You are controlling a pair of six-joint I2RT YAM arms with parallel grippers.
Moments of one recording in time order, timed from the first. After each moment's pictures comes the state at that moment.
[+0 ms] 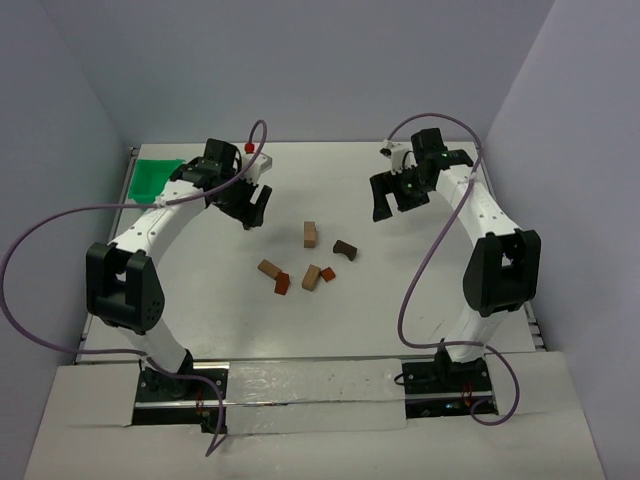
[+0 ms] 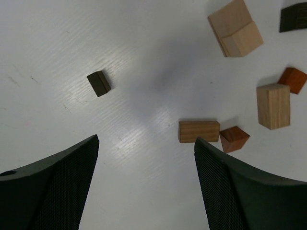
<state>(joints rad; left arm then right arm) -0.33 1.69 1.45 -0.76 0.21 0.24 0.15 1.73 1.53 -0.92 -0.39 -0.22</state>
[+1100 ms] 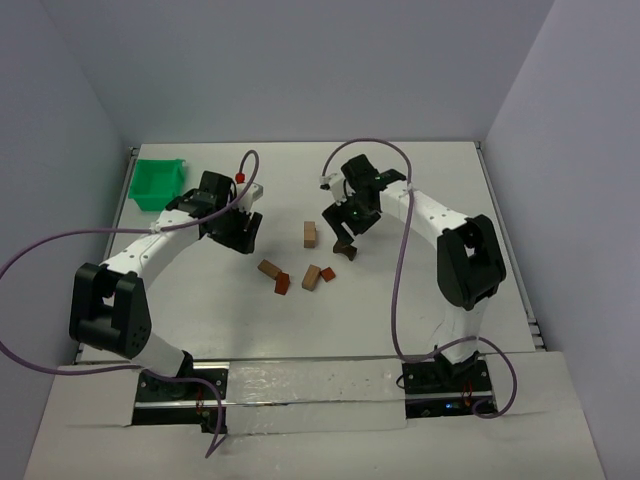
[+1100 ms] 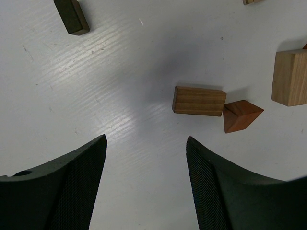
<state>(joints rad) -0.33 1.53 1.12 -0.65 0.16 0.15 0.48 1.85 1.47 -0.80 -0.17 -0.24</state>
